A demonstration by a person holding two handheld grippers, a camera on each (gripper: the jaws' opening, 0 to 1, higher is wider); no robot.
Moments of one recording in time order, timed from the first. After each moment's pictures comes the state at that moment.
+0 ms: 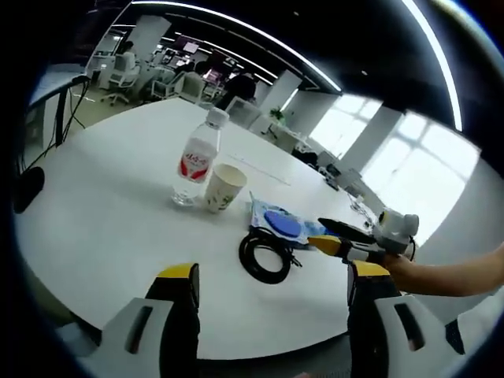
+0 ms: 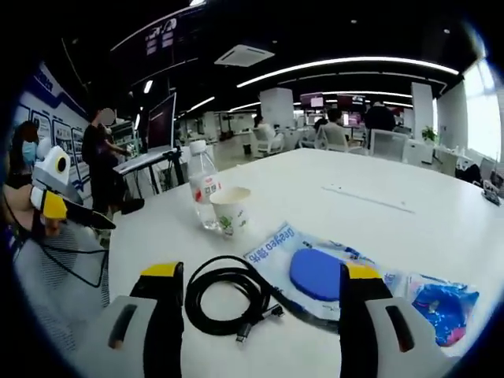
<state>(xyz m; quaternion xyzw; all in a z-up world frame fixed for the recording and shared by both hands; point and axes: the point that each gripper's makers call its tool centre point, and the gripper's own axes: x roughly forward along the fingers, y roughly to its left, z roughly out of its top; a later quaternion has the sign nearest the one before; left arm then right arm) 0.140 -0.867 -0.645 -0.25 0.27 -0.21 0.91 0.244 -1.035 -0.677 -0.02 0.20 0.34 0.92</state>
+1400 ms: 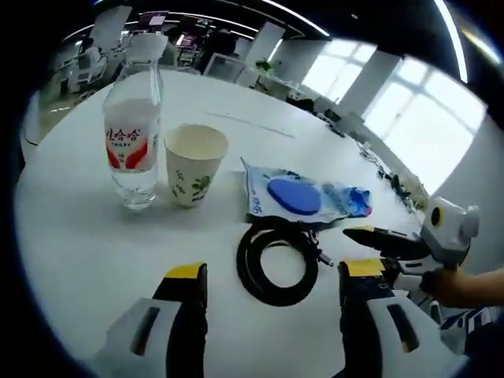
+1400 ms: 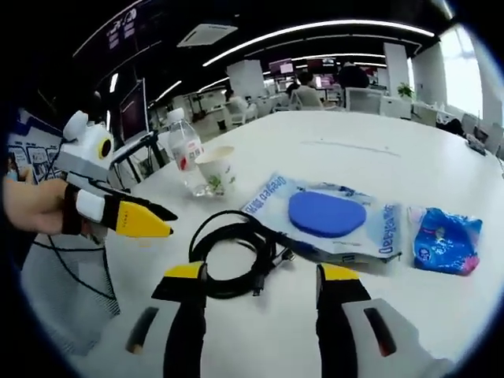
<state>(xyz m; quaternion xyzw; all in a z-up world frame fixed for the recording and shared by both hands) 0.219 -0.927 -0.715 -0.14 0.39 -0.25 0.87 0.215 -1.036 -0.721 0.03 0.30 0.27 0.91</state>
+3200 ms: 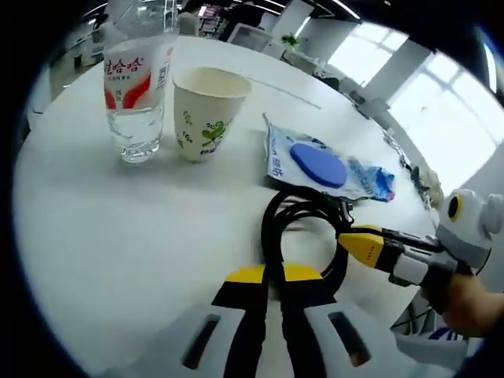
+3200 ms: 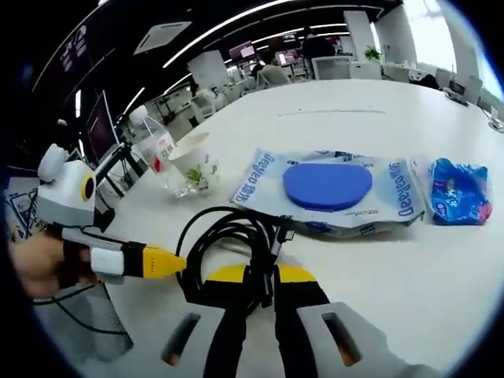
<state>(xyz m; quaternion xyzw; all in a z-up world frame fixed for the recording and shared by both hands) 0.204 -0.928 -0.751 -0.15 0.46 -0.21 0.85 0.215 -1.024 -0.744 0.10 0.37 0.21 0.90</state>
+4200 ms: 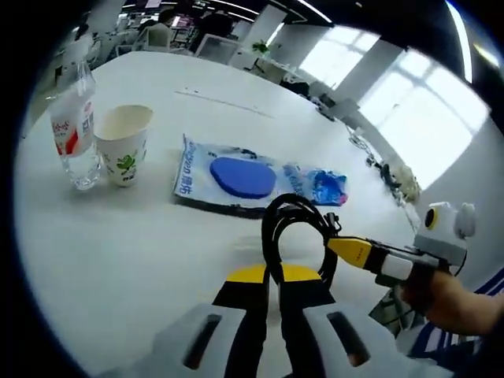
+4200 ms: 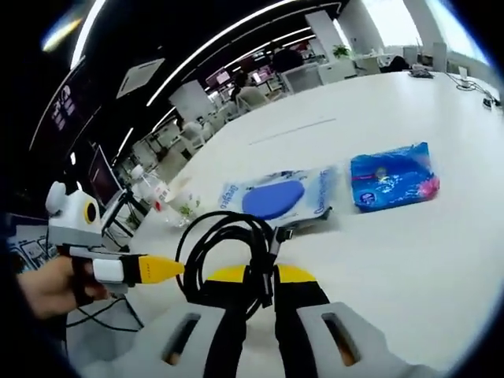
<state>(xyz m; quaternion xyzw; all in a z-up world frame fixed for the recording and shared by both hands) 0.186 -1.020 -0.701 -0.15 0.43 -0.27 0.84 0.187 -1.116 -0.708 0.19 0.34 0.17 0.91</state>
